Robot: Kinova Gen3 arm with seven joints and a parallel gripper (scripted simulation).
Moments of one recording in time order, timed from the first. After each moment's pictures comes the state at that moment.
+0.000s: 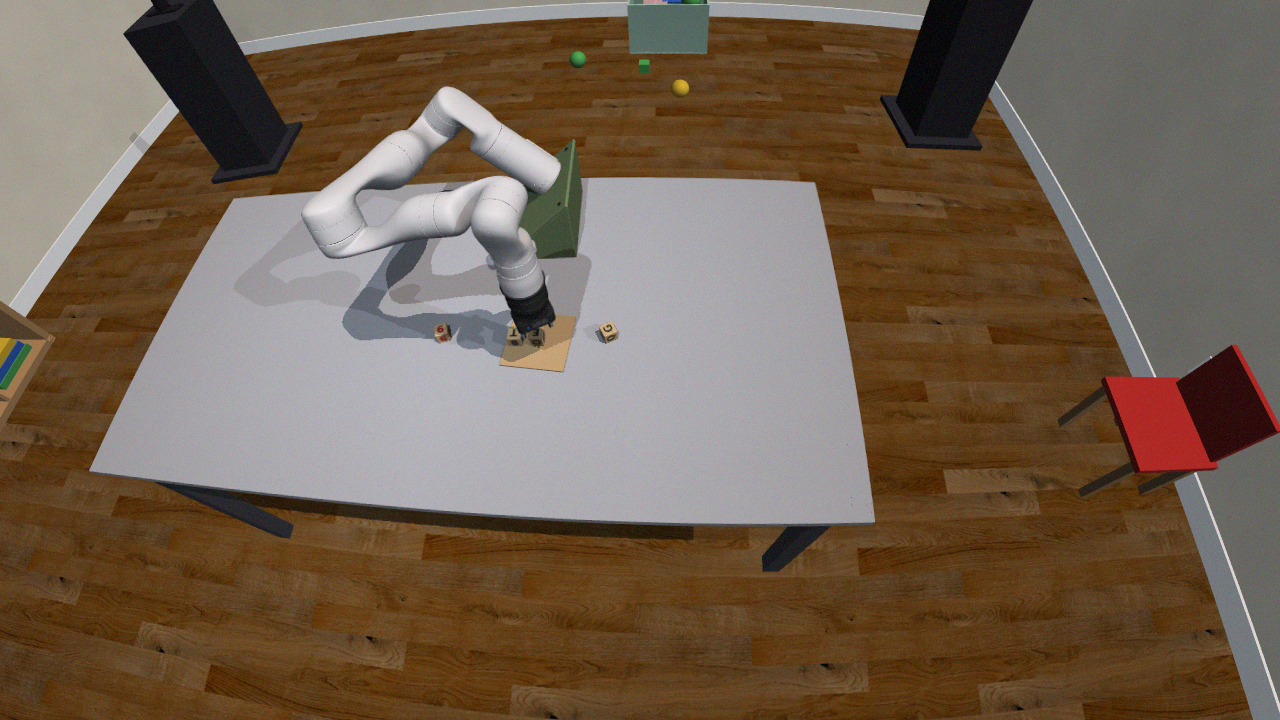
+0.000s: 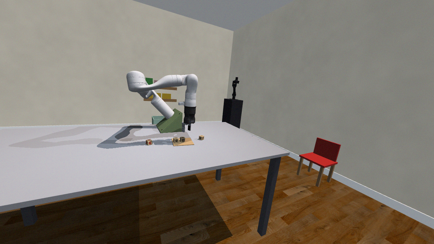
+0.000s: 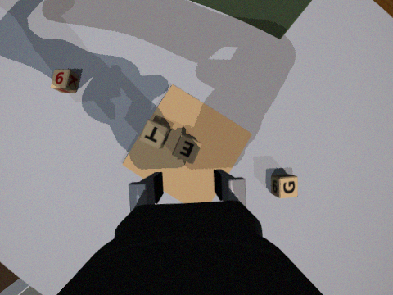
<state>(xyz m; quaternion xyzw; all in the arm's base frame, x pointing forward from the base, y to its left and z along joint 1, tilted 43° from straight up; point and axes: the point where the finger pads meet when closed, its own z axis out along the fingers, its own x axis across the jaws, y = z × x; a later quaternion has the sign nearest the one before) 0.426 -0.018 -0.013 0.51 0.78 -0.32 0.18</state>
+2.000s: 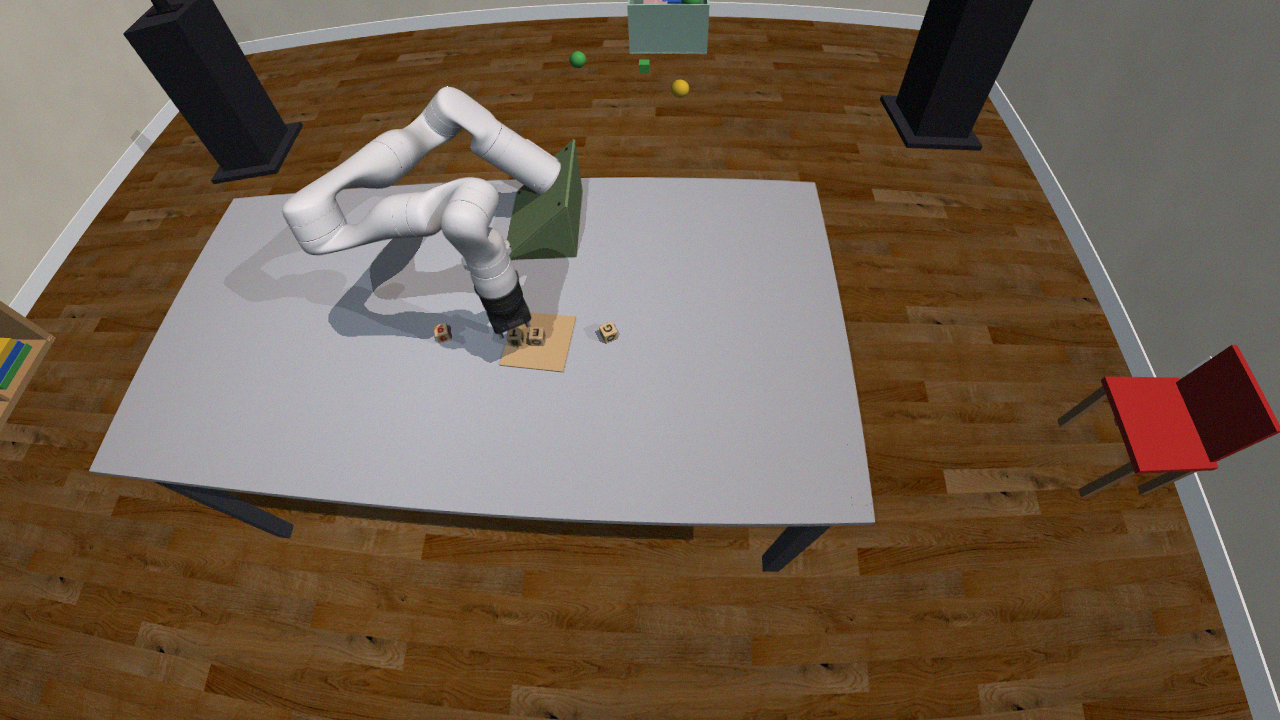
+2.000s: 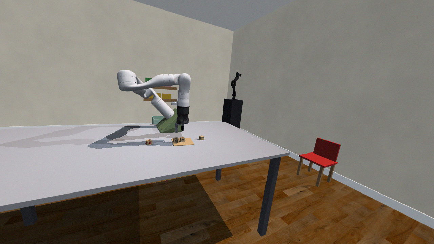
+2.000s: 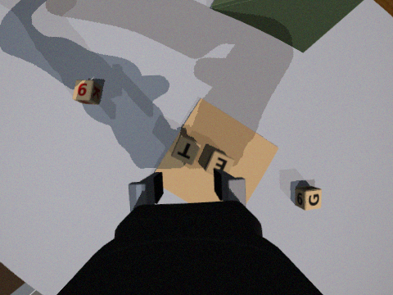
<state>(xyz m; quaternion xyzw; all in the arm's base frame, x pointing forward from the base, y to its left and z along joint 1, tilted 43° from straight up) 0.422 -0.053 0.019 0.51 0.78 -0.32 0.19</state>
